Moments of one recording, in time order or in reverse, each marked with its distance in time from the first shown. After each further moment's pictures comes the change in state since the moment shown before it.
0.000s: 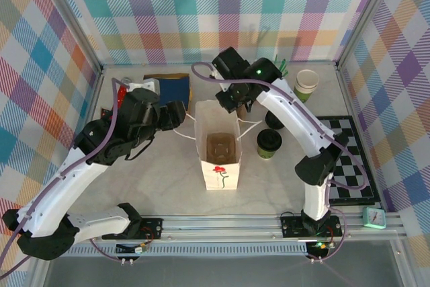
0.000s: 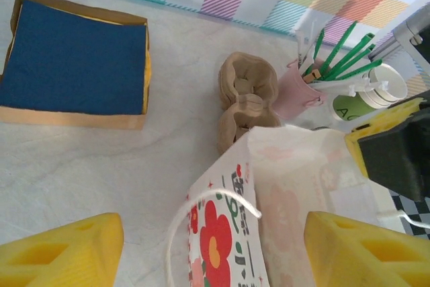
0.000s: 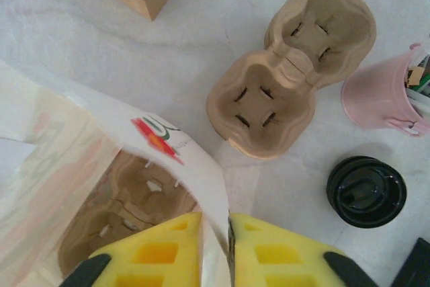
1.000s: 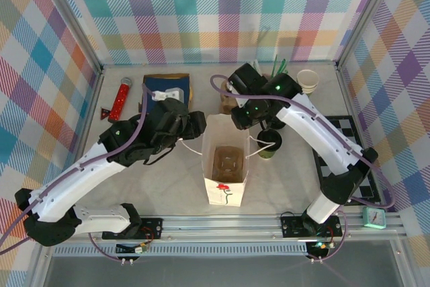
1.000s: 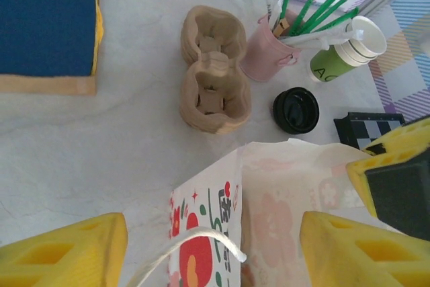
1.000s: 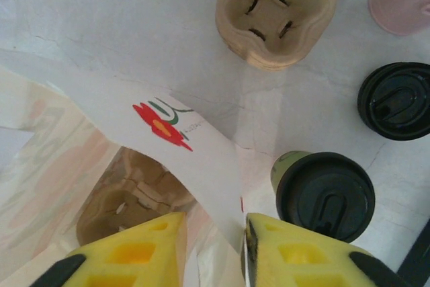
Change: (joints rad) left arm -0.195 0.089 -0.001 0.011 -0.057 -0.108; right arm 0.012 -0.267 -0.356 0.010 -0.054 0.153
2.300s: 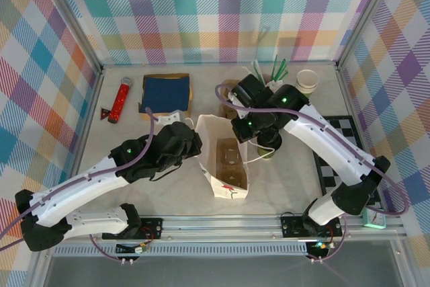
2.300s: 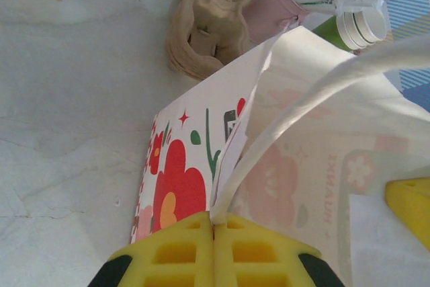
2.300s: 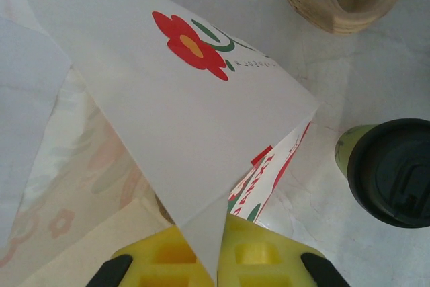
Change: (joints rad) left arm -0.084 -0.101 -0.326 0.201 0.048 -0.321; right arm 0.045 -0.122 -0.159 0.051 -0.149 0.096
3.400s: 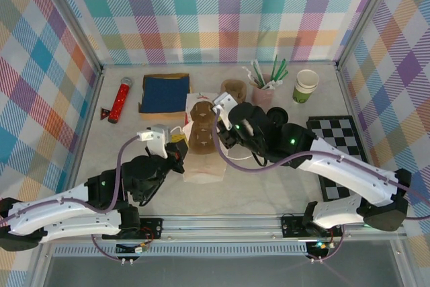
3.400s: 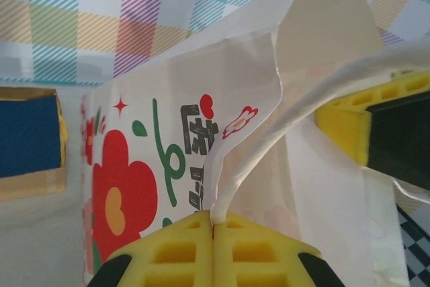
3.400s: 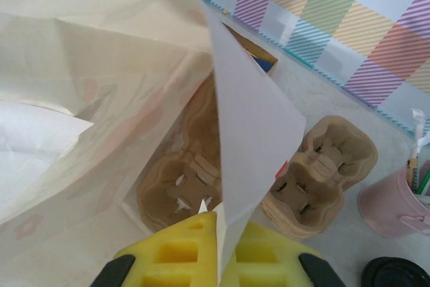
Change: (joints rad) left arm -0.274 -0.371 -0.304 0.417 -0.434 0.595; right arm 0.300 -0.230 -0.275 0.625 0.456 -0.238
